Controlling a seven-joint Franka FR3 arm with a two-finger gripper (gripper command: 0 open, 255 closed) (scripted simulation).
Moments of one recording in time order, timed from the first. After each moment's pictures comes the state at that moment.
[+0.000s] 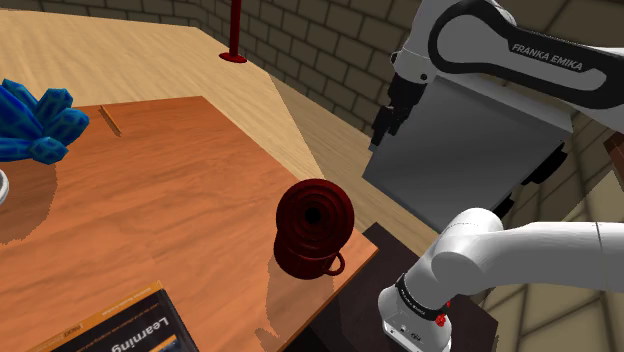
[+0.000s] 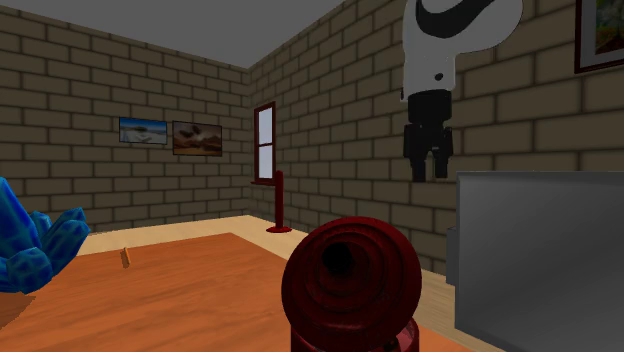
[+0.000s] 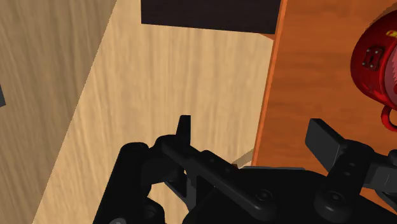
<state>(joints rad) 0.01 -0.80 -0.04 -2.38 -0.09 1.58 -0.07</state>
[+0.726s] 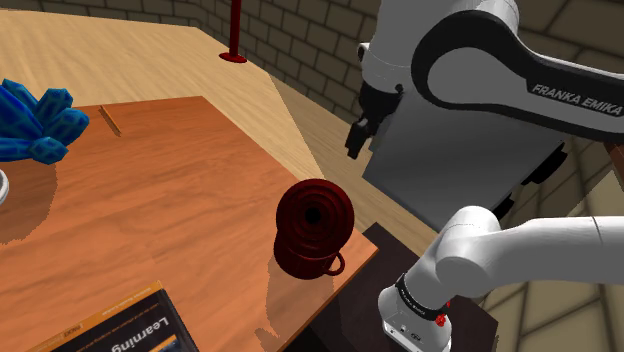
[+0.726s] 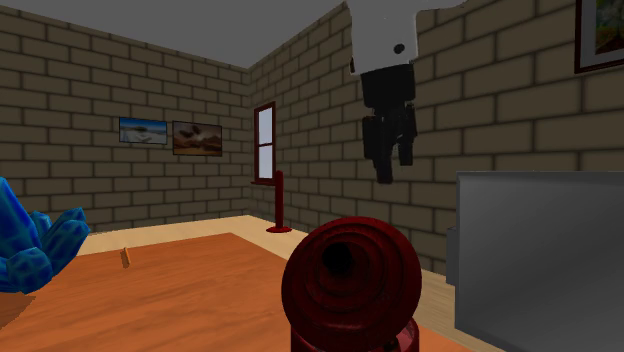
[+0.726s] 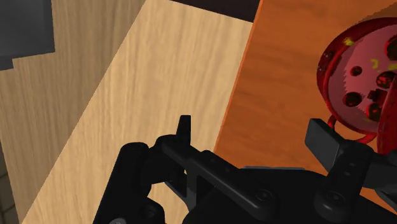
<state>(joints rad) 0.11 -0.78 0.28 -2.33 -0.12 1.56 0.09</state>
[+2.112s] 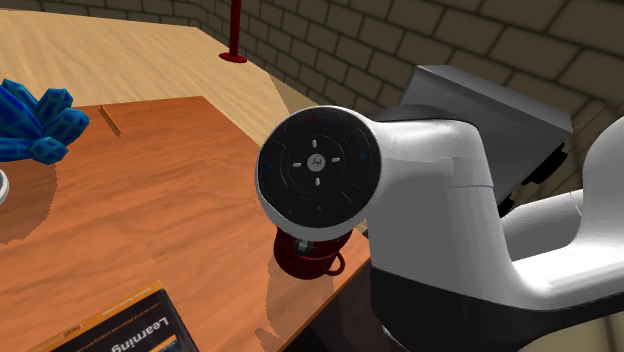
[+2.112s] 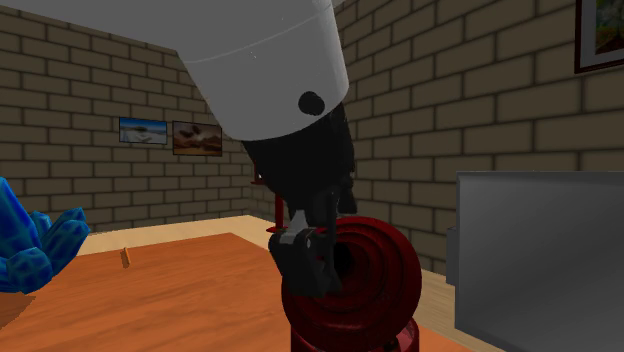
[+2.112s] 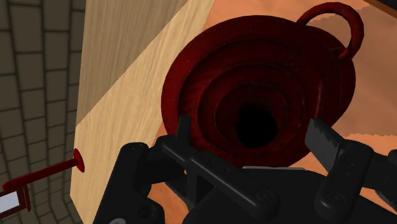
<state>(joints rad) 0.14 -0.52 0.90 -2.24 -0.25 1.56 0.42</state>
